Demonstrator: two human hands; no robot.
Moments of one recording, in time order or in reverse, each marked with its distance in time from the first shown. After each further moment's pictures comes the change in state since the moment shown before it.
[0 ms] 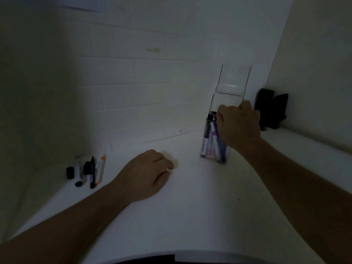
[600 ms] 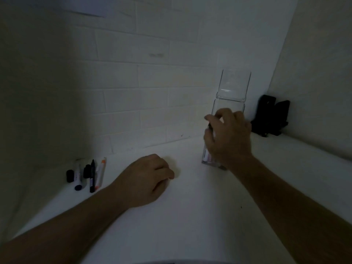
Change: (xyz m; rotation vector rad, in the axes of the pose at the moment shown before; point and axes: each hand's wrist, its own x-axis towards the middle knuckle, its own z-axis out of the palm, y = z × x) left_hand -0.002 -0.001 -0.008 -0.022 0.029 0.138; right_hand -0.020 -0.031 -0.005 0.187 0.134 -0.055
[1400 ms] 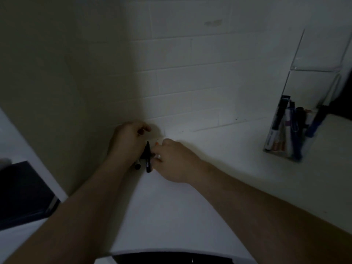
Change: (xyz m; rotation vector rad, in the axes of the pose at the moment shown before) left_hand -0.069 -0.085 -0.069 -0.156 0.260 -1.175; right_hand -0.026 -0.232 0.047 0.759 -0.730 -0.351
